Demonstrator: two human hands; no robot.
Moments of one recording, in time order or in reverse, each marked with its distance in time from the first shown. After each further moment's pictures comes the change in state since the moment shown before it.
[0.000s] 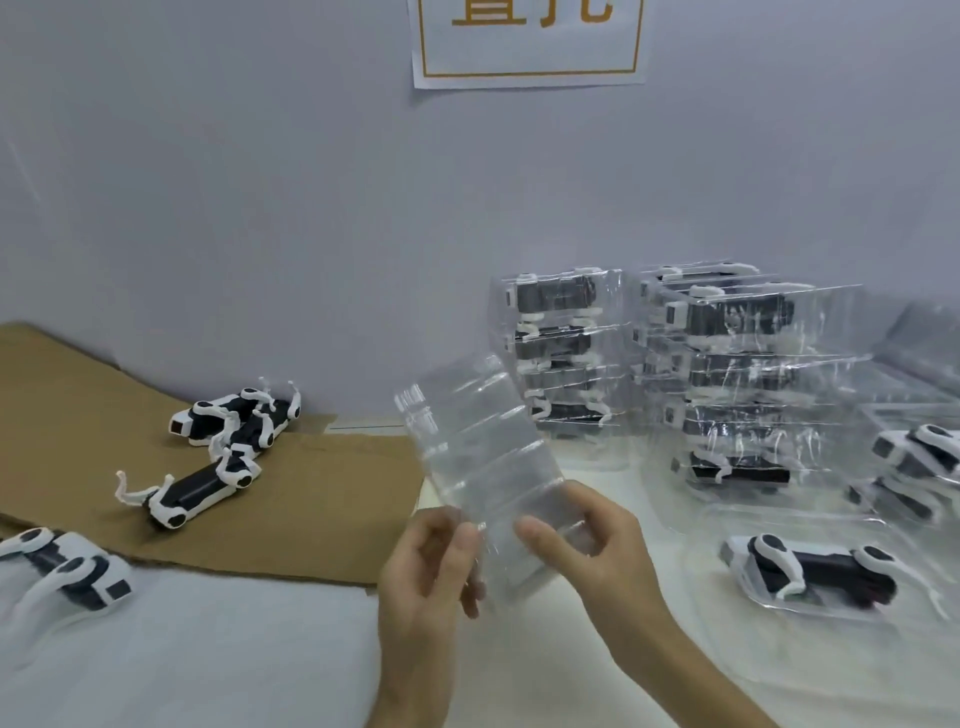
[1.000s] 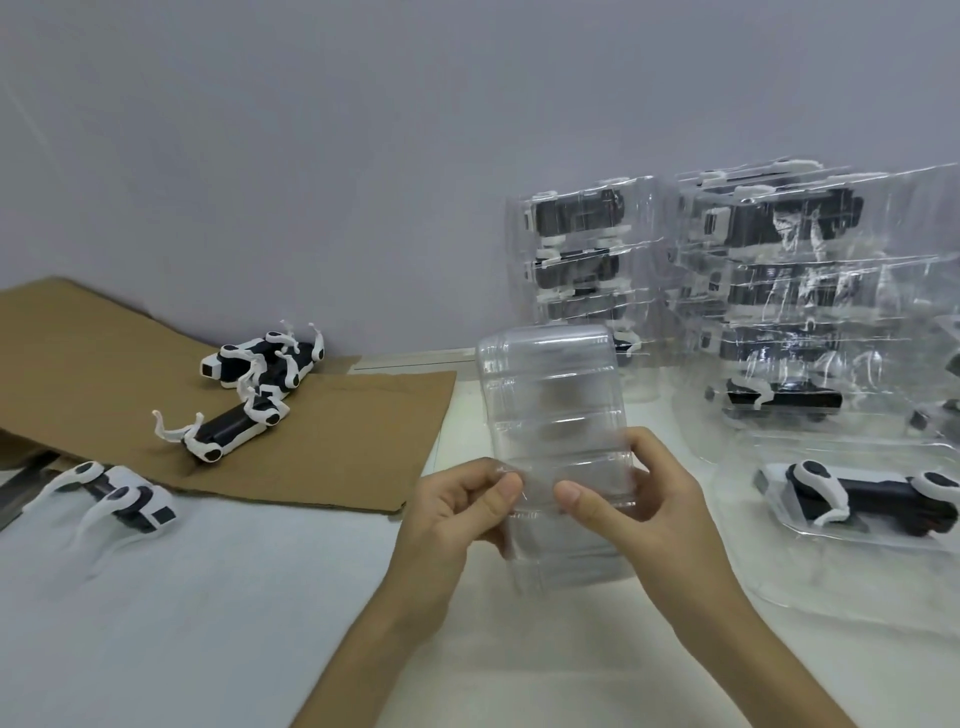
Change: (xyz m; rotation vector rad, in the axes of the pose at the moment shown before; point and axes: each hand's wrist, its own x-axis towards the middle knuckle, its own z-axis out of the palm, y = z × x) left_hand 0.004 0.012 -0.005 0.100 -0.380 -0.185; right_hand -0.030 0.000 -0.019 0.070 0.031 0.160
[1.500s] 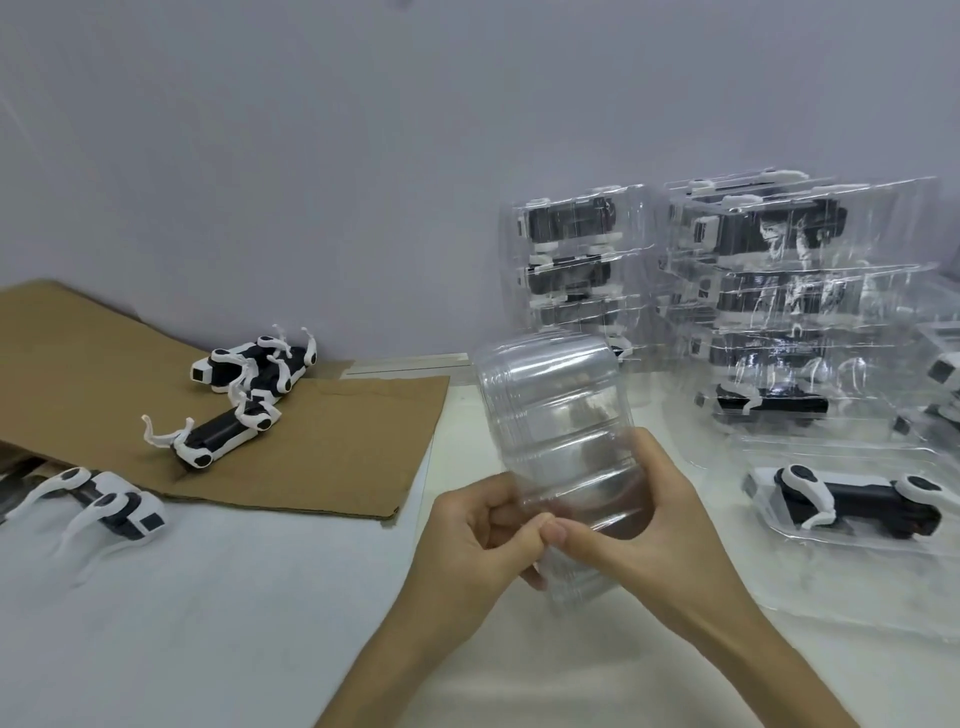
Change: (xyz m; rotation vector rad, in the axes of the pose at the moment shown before) left_hand -0.007 -0.003 0.017 0.089 -0.051 0.033; right_hand 0.001 -0.001 -0.012 -0.209 -0.065 -0.127
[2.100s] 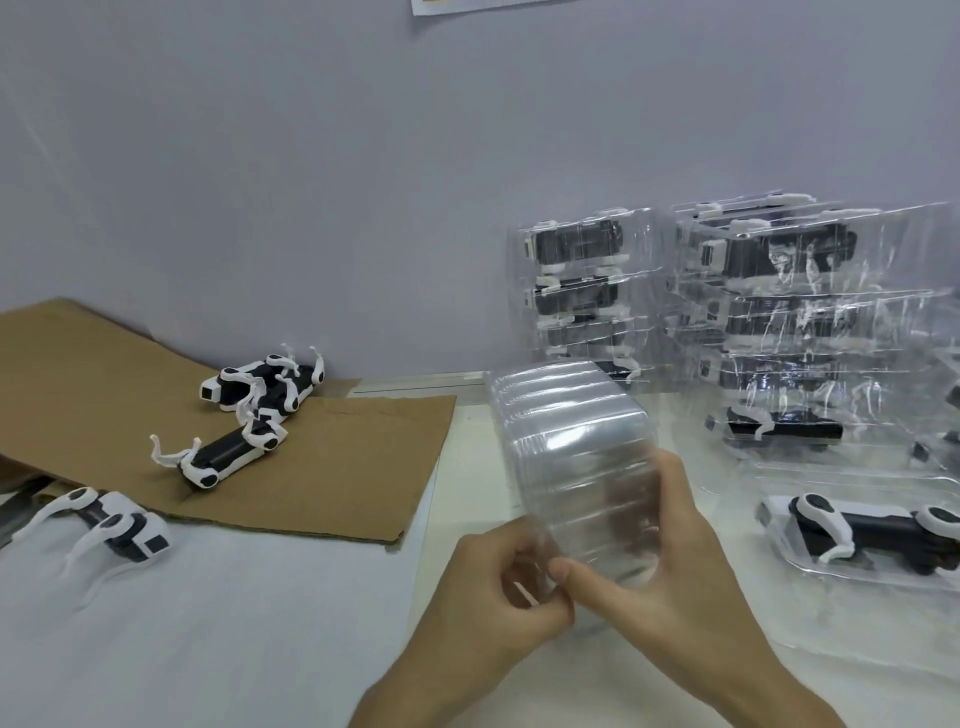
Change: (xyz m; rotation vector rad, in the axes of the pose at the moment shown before) left_hand -0.001 -0.019 0.002 0.280 -0.019 0.086; right_hand -0.002 0.006 0.002 -0.186 0.045 -0.197
